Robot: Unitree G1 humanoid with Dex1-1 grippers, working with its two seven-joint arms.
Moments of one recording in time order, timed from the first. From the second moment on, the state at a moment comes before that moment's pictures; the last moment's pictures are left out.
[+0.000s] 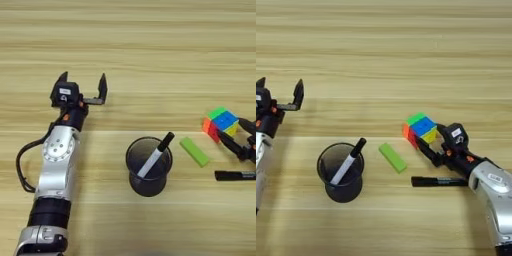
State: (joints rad) left arm -0.21 0.07 0.08 0.21 -0.12 -0.24 -0.14; right arm 0.05 -0.46 -0.09 0.00 0.24 0.09 0.62
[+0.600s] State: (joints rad) left arm -0.21 0.07 0.09 0.23 -0.12 -0.25 -0.14; right arm 0.04 -0.45 -0.10 0.00 0.26 0.02 0.62
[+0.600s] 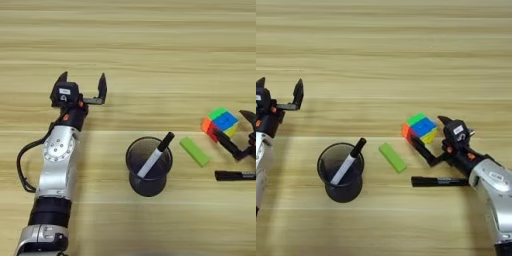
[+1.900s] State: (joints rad) left arm -0.22 0.05 0.09 0.26 -0.11 -0.27 -0.13; right arm -0.02 -0.66 -0.25 -0.12 0.62 0.03 1.04
